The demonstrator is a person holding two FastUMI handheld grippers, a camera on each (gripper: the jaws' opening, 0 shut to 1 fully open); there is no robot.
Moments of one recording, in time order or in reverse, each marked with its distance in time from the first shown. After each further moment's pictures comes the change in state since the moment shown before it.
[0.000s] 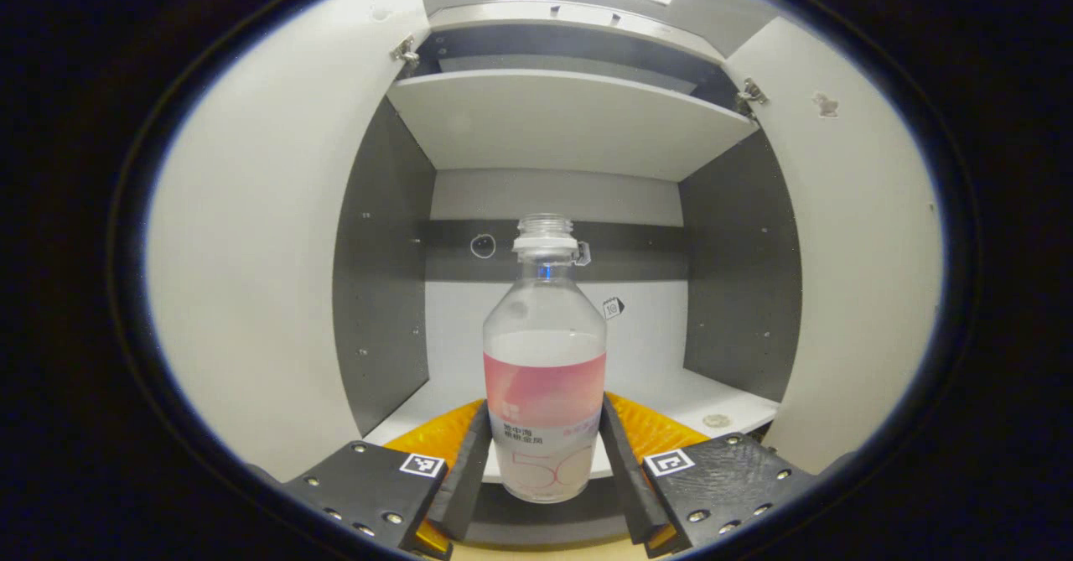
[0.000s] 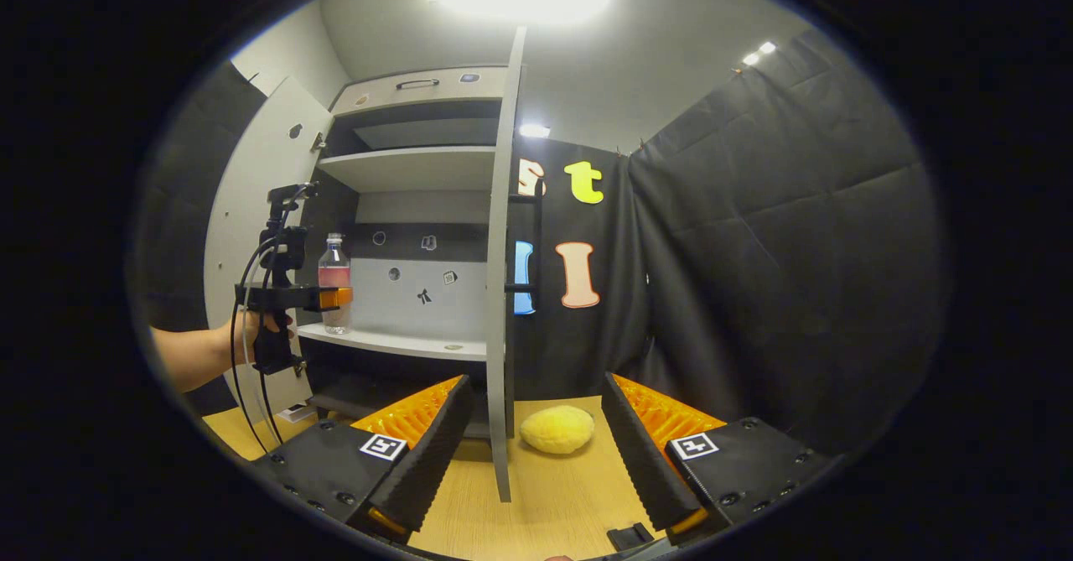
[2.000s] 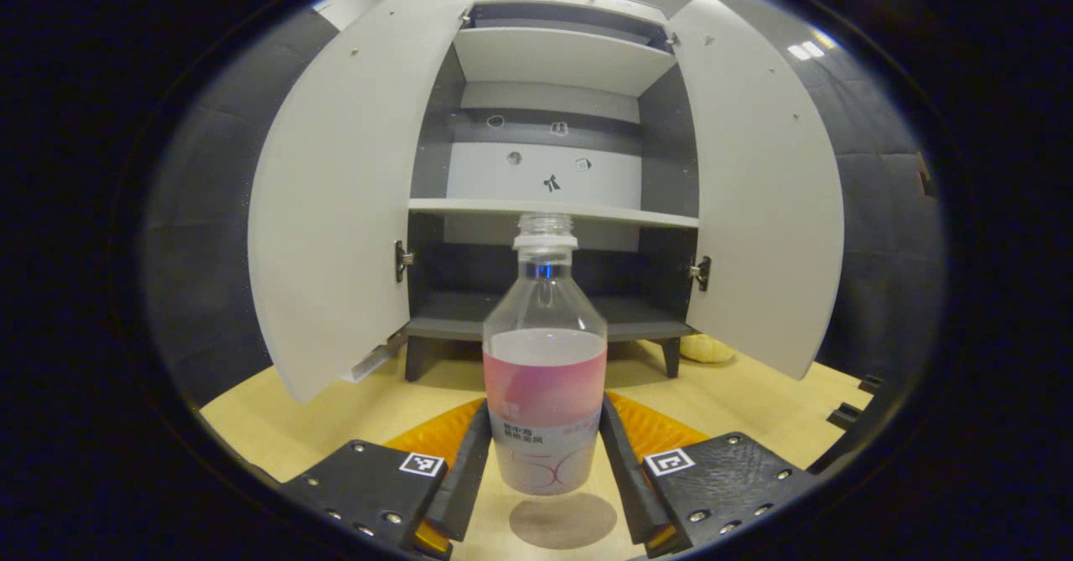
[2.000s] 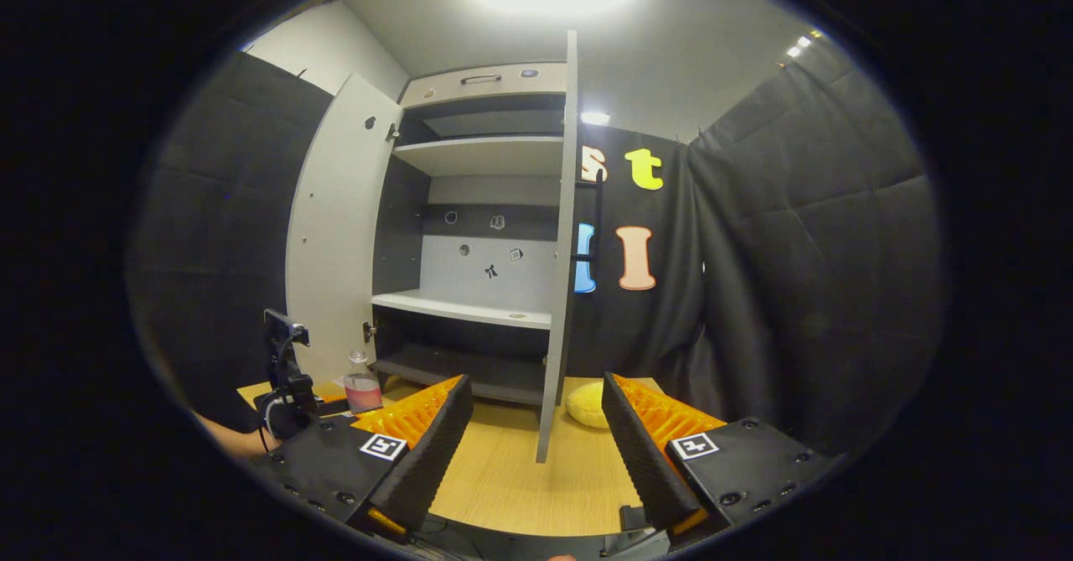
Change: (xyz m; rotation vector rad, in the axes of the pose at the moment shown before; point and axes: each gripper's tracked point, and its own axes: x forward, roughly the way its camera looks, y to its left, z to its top) left arm -0.234 -0.045 -0.250 -0.057 0.248 -0.023; right arm -0.065 0.023 -0.023 -0.063 0.072 0.220
